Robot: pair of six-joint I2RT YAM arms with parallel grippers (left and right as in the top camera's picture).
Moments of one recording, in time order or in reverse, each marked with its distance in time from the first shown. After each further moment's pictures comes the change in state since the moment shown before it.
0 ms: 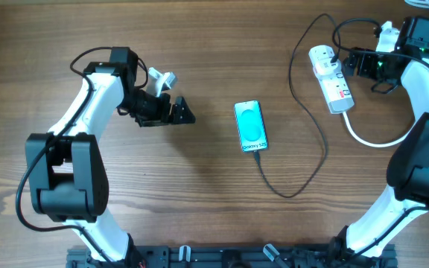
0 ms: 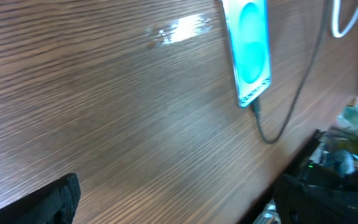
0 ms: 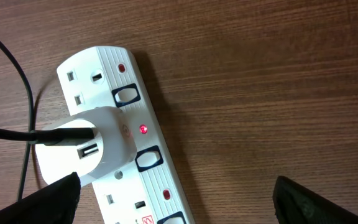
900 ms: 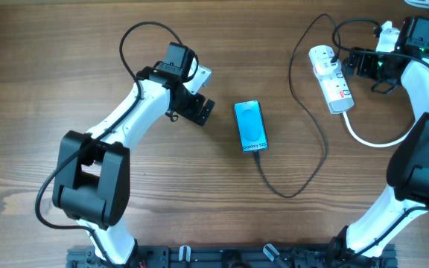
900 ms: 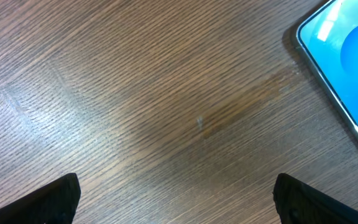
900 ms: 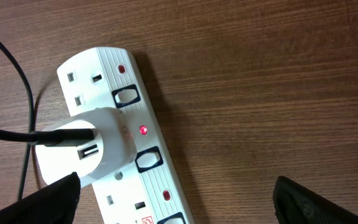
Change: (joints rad) left arm -0.289 0.000 -0.002 0.325 -0.554 0.003; right arm 0.000 0.000 0.000 0.002 0.000 0.000
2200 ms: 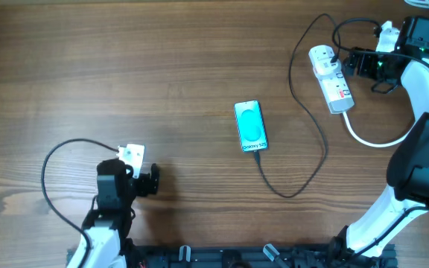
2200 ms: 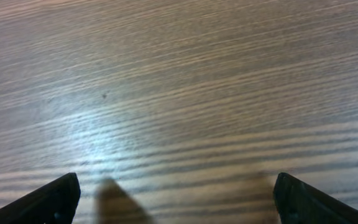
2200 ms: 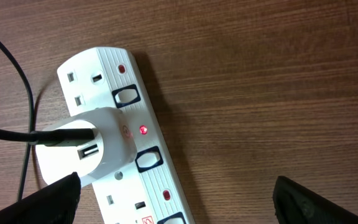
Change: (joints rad) left arm 0.342 -0.949 -1.282 0.811 -0.113 -0.005; right arm 0.000 0.000 0.000 0.000 0.000 0.000
